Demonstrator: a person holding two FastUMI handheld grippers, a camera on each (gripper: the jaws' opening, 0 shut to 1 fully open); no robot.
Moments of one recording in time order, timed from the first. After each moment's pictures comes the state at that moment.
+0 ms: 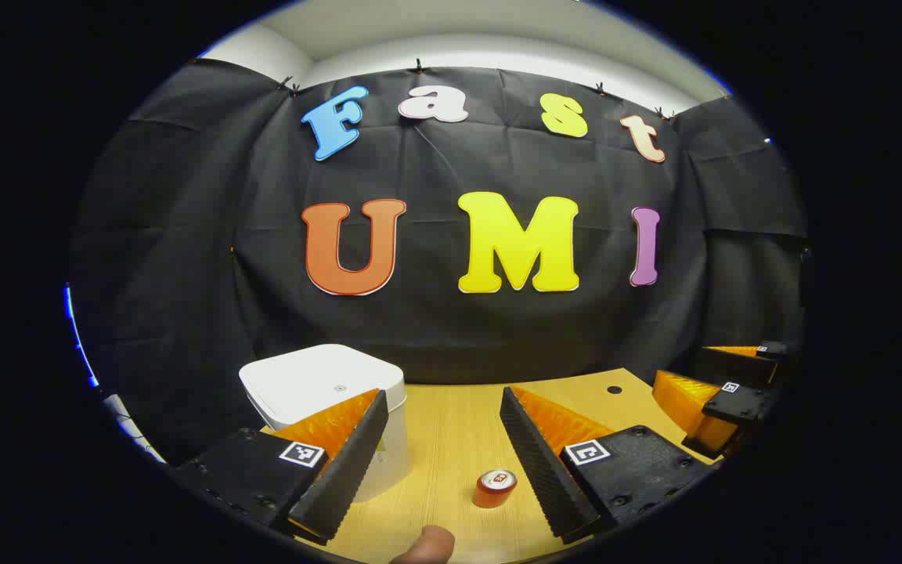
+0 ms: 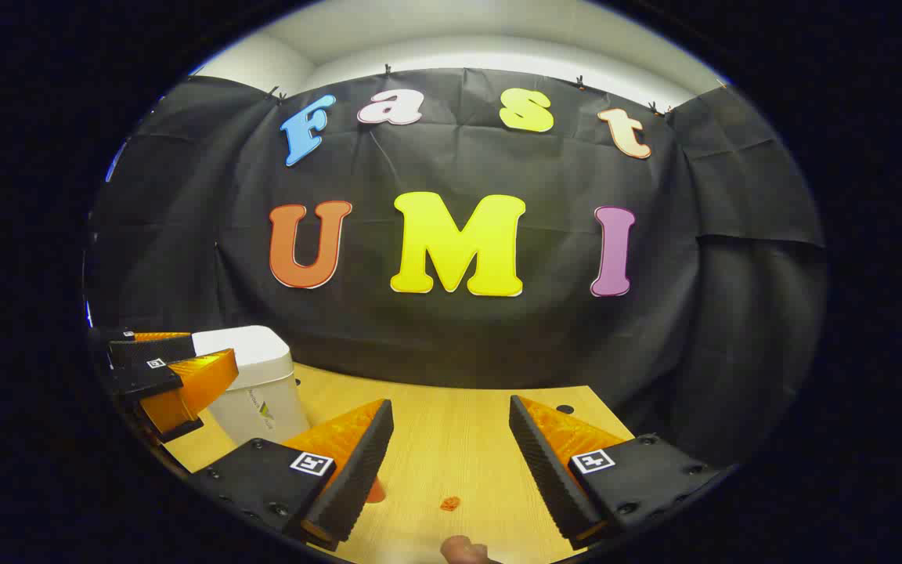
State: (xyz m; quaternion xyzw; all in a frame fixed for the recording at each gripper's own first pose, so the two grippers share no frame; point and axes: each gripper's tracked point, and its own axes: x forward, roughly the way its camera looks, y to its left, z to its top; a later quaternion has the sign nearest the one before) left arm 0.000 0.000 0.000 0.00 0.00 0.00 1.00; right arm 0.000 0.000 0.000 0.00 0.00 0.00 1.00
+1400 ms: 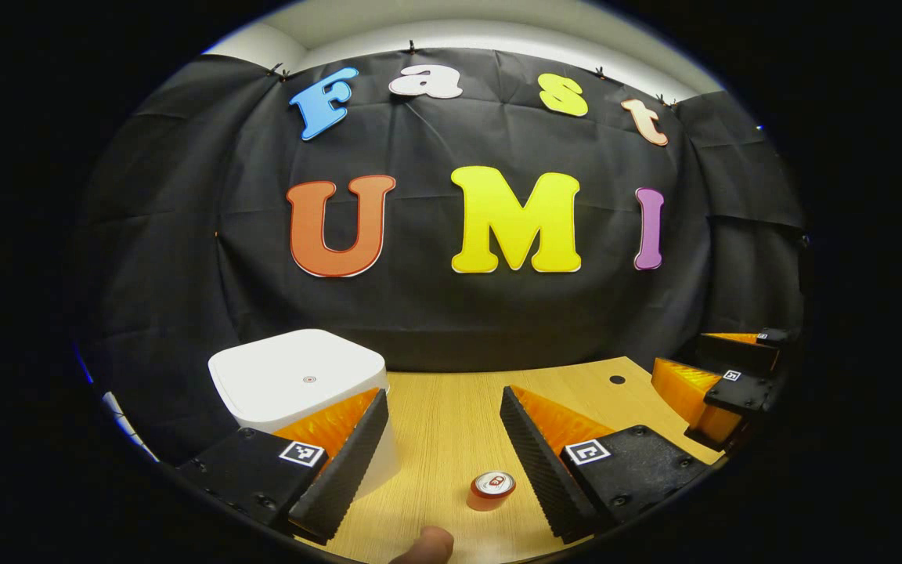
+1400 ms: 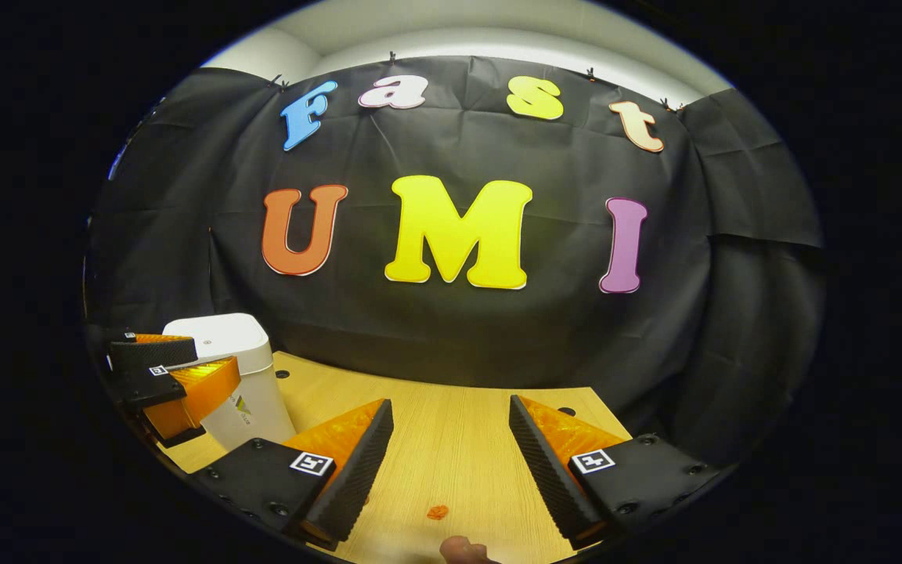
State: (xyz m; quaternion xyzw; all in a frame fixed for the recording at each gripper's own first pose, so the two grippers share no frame) left arm 0.037 -0.019 -0.026 0.00 0.03 -0.01 1.00; right arm 0.041 -0.012 -0.015 -0.02 0.02 0.01 1.00
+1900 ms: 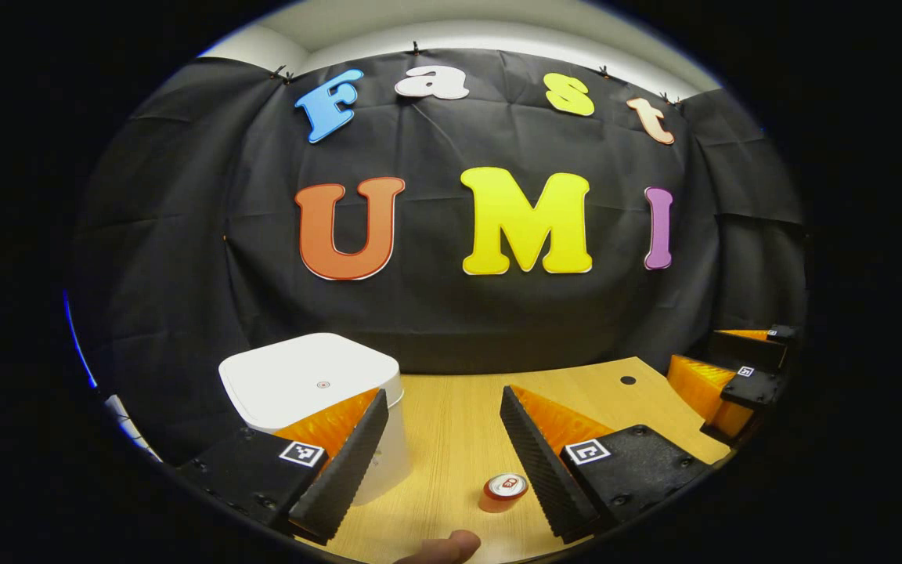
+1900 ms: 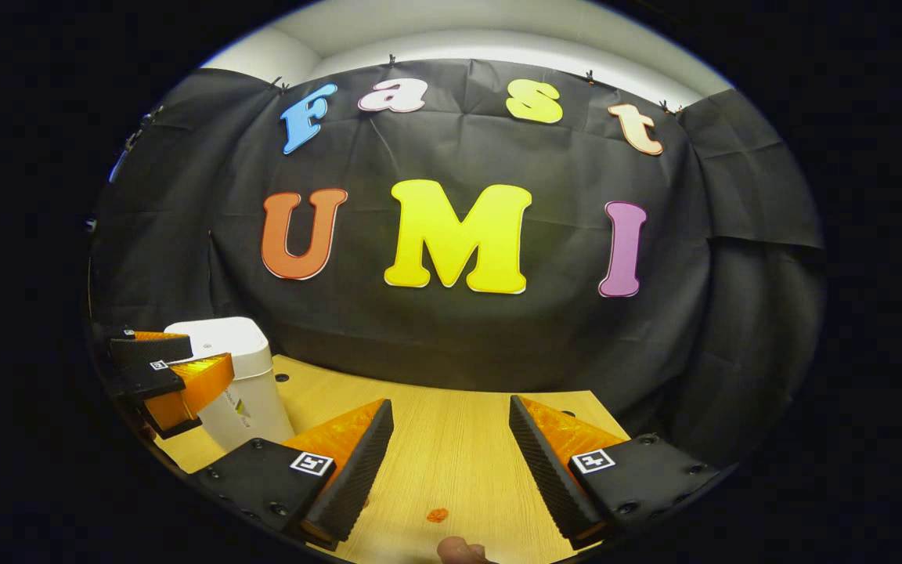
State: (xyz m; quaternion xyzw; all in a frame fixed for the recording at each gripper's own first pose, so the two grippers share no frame) left arm 0.045 0.001 -0.021 0.00 0.02 0.01 1.00; right arm 0.043 -0.011 -0.012 -0.02 0.01 0.01 1.00
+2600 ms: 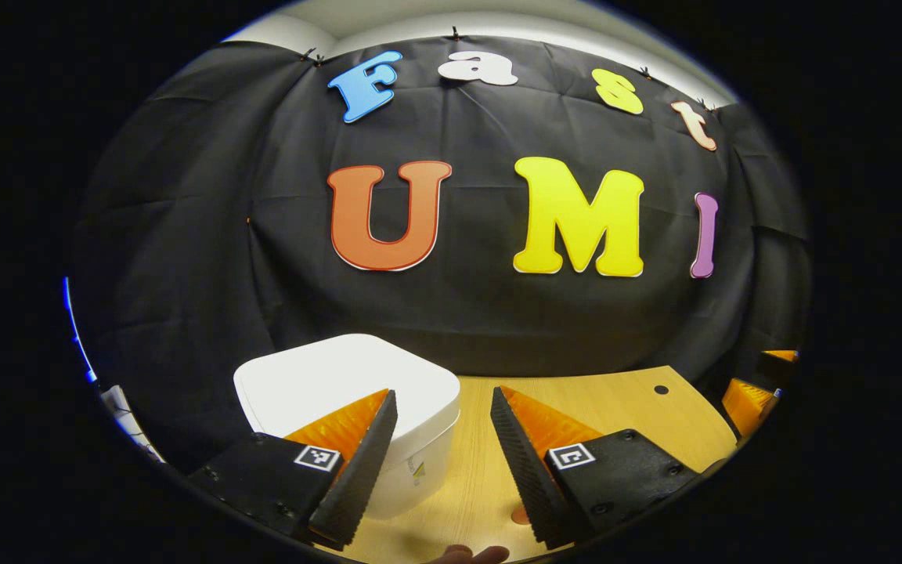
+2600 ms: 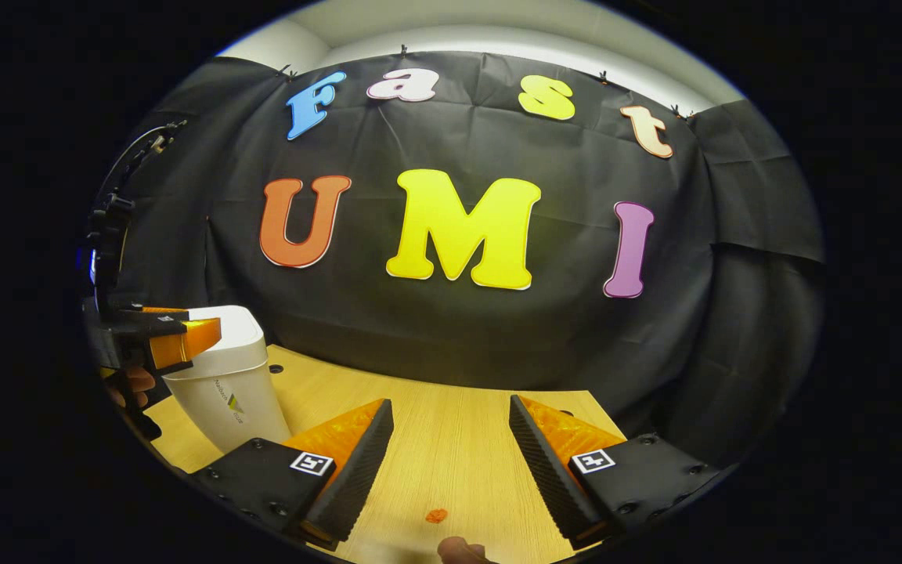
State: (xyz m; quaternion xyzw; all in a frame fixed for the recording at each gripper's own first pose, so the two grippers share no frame) left arm 0.091 0.060 -0.026 -0.01 0.05 0.06 1.00; right arm 0.058 0.002 -0.015 -0.04 0.02 -0.01 1.00
